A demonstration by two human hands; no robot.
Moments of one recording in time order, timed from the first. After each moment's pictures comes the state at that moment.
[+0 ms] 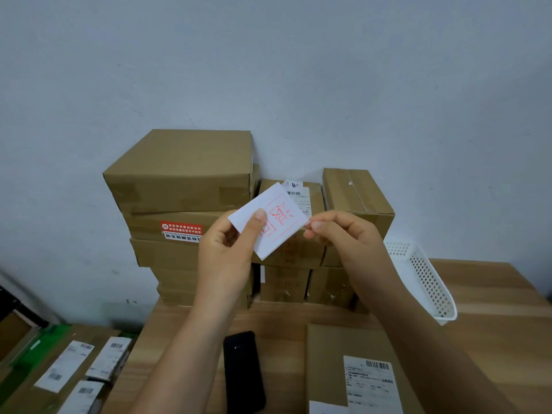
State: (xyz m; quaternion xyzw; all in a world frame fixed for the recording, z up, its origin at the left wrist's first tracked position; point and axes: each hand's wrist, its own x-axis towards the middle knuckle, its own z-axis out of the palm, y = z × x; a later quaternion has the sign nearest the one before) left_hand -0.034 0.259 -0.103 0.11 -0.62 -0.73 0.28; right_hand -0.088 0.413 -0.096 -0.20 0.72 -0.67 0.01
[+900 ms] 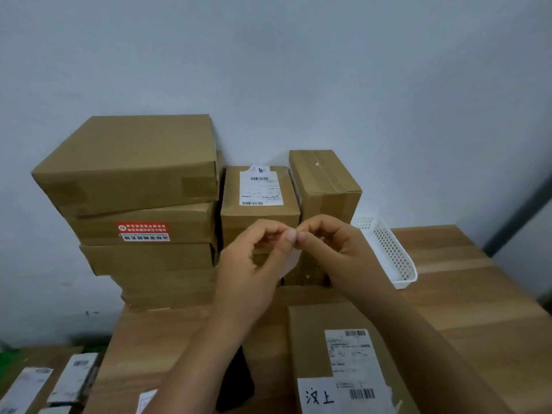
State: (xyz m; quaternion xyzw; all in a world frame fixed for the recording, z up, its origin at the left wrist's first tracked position) left_hand -0.039 0.277 -0.135 -0.11 -0.78 -0.57 0.25; right_hand -0.070 0.427 -0.116 -0.25 0.76 -0.60 -0.04
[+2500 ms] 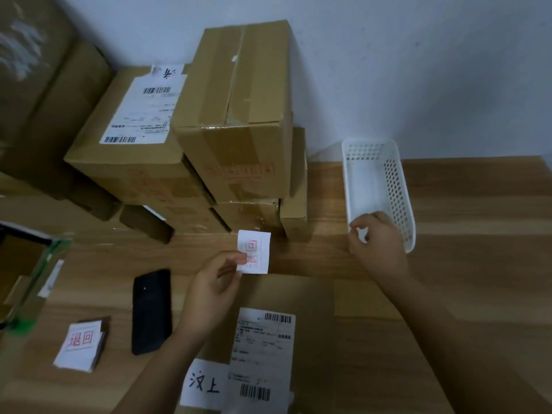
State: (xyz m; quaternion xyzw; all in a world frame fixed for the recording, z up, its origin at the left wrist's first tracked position) left_hand -0.123 0.410 -0.327 0.17 -0.87 -0.47 0.04; right_hand -0.269 0.665 -0.355 -0.09 0.93 -0.35 -0.02
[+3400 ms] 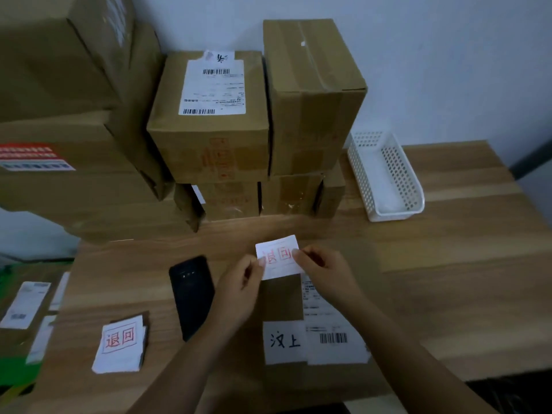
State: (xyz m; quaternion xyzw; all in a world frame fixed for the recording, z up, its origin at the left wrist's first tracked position) left_hand -0.057 0.326 -0.336 0.14 -0.83 -0.53 -0.08; right_hand -0.106 0.499 -0.323 0.02 0.82 -0.54 0.20
